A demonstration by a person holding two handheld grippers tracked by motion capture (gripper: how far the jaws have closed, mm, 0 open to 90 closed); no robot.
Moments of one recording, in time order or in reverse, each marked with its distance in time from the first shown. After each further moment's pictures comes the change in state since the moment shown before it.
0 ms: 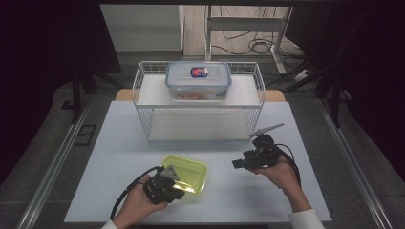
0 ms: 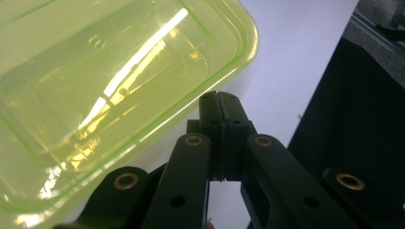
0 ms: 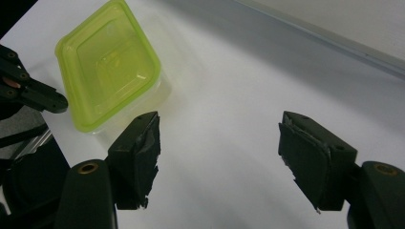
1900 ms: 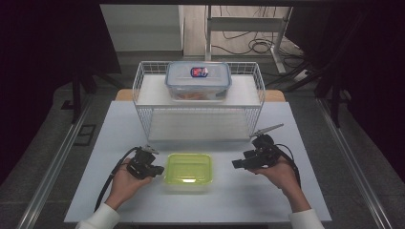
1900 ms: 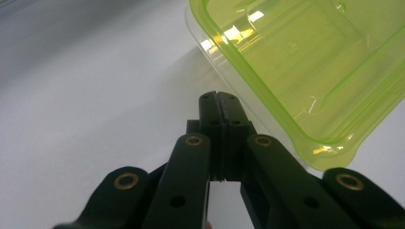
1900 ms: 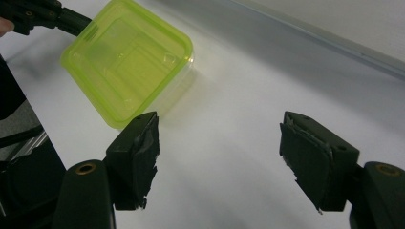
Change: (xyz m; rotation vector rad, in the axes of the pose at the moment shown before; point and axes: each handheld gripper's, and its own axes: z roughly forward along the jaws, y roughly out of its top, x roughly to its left) left arm 0.083 -0.012 -0.012 -0.018 0.163 -0.226; right arm 0.000 -0.001 0.002 0.000 -0.011 0.002
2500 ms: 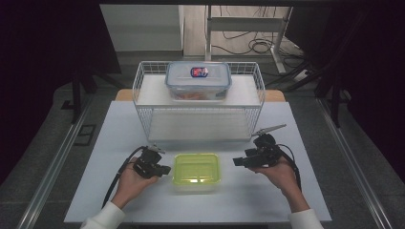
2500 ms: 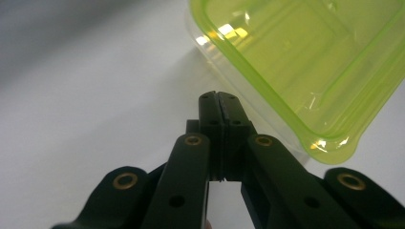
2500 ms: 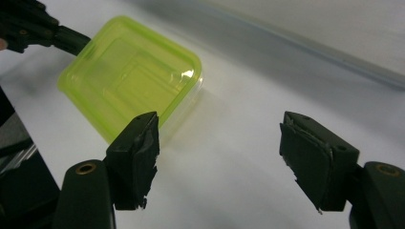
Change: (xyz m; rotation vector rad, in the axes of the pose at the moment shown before) left arm -0.006 0.007 -0.005 -0.048 -0.016 0.001; right arm -0.003 -0.002 -0.002 -0.055 -0.041 0.015
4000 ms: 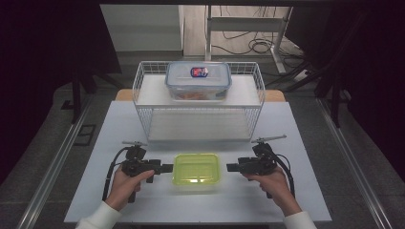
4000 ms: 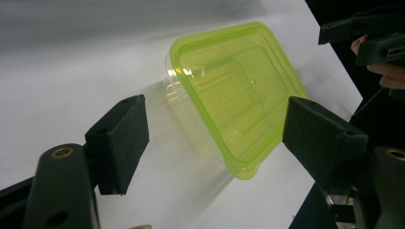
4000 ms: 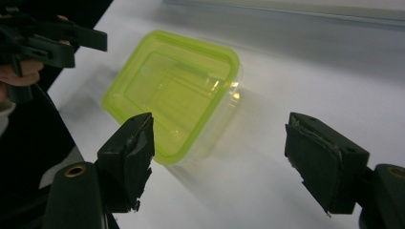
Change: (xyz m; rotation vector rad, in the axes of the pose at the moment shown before) left arm 0.012 -0.014 -0.017 -0.210 -0.287 -0.329; right arm 0.004 -0.025 0.021 -0.073 0.172 0.170
